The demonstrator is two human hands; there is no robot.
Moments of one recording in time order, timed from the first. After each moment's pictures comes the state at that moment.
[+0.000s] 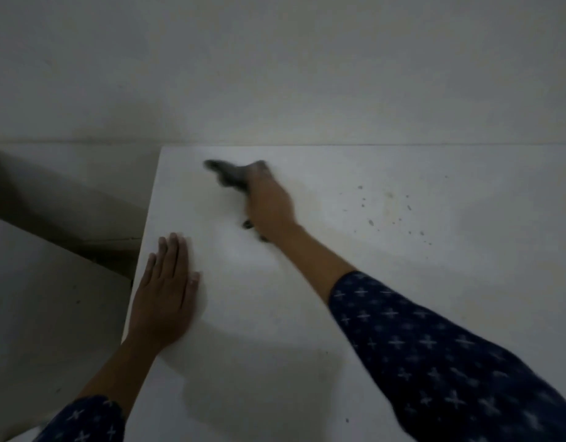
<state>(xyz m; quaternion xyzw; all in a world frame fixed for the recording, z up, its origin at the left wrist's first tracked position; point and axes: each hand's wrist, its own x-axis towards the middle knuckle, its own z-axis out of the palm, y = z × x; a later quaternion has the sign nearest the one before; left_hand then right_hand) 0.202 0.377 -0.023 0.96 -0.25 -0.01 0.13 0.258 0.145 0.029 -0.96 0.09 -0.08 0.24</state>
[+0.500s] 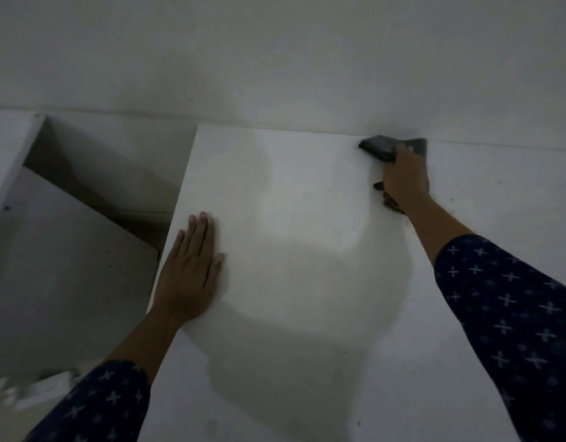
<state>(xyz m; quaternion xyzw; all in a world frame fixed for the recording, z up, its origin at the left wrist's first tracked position) 0.204 0.376 -0.028 0.96 -0.24 -0.01 0.10 0.263 -0.021 0.019 -0.91 0.33 -0.05 0.25</state>
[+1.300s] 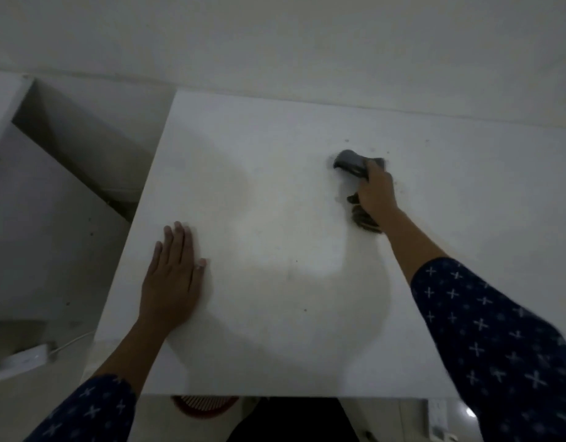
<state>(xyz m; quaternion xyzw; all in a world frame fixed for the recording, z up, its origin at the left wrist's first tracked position) 0.054 0.383 -0.025 0.98 -0.18 -0.02 0.13 0.097 0.006 0.036 -0.92 0.26 -0.04 0.30</state>
